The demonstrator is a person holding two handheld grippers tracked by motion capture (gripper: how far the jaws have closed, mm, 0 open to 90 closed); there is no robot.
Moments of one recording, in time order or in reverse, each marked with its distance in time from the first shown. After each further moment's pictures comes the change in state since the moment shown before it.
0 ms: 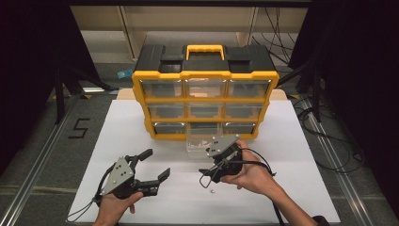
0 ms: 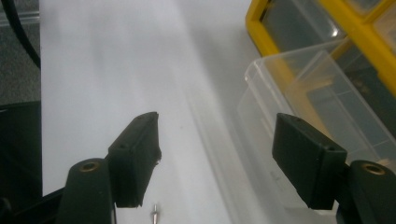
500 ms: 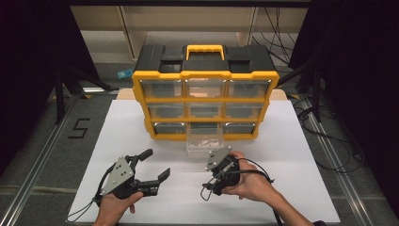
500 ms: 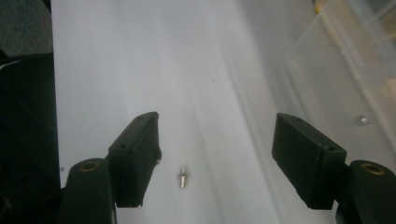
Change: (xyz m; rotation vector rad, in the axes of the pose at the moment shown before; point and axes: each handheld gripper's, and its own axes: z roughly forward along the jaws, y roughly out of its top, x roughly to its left) left arm 0.000 0.000 0.000 0.001 0.000 -0.001; right arm 0.014 -0.023 0.022 0.138 0.083 -0.032
